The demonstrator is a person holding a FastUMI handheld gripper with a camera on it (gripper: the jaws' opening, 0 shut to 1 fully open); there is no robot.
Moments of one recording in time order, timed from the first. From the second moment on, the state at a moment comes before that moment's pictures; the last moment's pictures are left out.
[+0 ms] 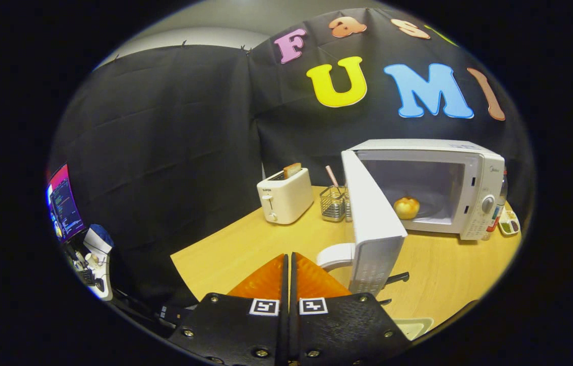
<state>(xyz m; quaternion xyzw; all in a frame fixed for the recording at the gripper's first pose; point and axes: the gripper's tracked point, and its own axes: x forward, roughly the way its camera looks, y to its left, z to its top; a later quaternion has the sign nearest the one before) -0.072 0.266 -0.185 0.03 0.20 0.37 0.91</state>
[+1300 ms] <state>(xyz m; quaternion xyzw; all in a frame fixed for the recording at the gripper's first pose) 0.087 0.128 -0.200 0.07 0.21 0.21 0.95</state>
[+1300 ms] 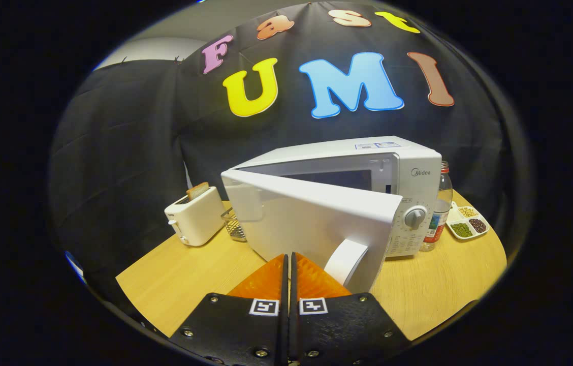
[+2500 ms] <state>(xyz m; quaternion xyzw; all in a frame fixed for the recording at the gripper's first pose) 0.214 0.115 -0.213 0.03 0.19 0.17 0.97</state>
